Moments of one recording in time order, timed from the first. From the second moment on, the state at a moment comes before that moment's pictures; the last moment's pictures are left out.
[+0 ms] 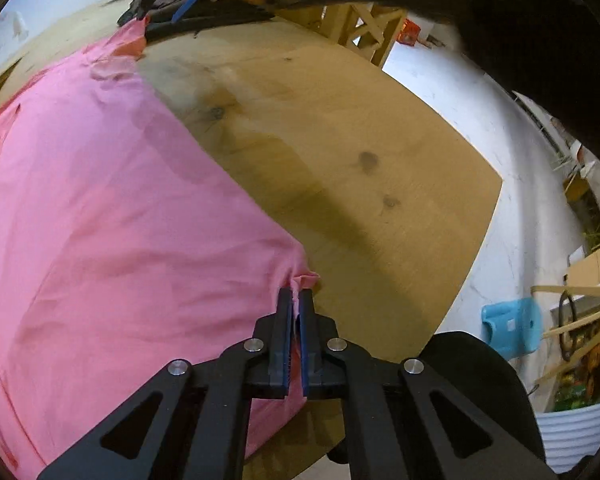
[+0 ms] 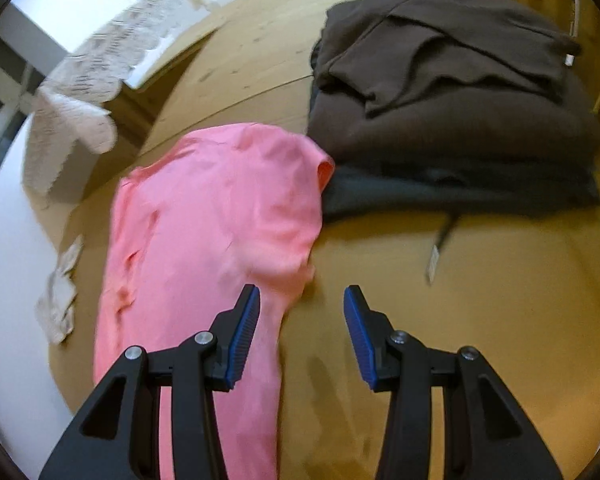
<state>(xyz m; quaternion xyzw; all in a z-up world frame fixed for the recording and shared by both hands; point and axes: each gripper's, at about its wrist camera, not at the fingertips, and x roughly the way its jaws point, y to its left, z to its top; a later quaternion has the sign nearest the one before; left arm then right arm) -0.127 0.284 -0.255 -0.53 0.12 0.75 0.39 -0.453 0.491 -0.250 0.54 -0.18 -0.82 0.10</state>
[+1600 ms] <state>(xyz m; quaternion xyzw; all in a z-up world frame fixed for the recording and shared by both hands) -0.161 0.174 -0.211 -0.49 -0.08 0.77 0.40 -0.540 0.382 -0.195 0.55 -0.14 -0.82 0.03</state>
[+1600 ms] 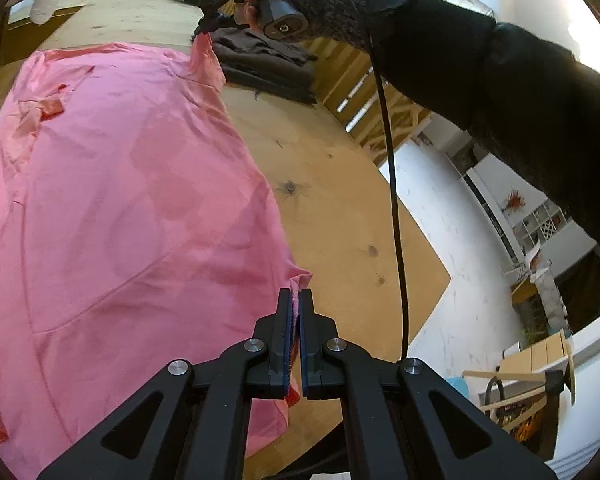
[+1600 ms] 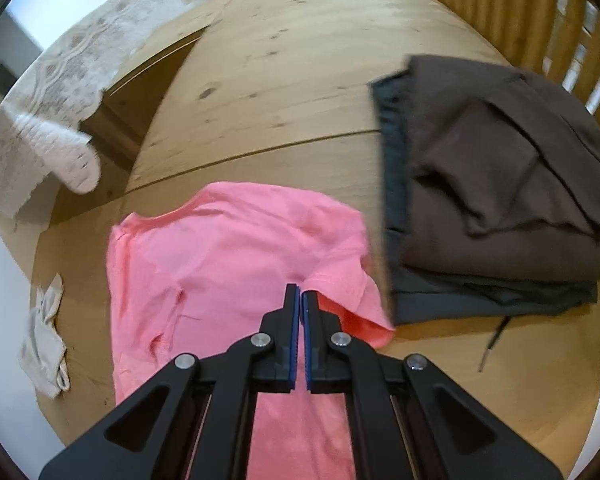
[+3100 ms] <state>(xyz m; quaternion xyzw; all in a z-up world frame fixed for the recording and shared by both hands) -0.140 0.103 -0.259 -0.56 -0.11 0.76 0.33 -0.500 0.306 -0.257 0.64 -0.07 -0.77 0.04</state>
